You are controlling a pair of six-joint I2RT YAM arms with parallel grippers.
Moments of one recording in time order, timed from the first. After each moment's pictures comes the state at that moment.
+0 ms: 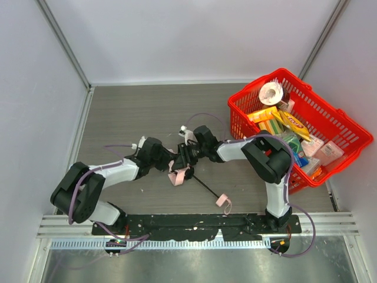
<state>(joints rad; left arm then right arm) -0.56 1.44 0.55 0.06 -0.05 -1.35 0.73 2.00 1.00 0.35 -0.74 0.52</state>
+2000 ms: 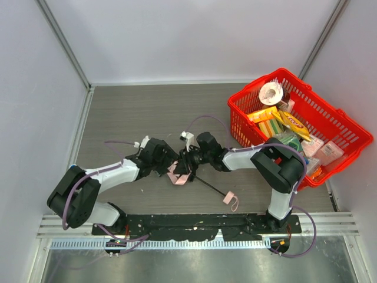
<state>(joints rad) -0.62 1.40 0.59 -0.06 -0.07 -1.28 0.79 1.83 0.84 0.43 -0.59 0.37</state>
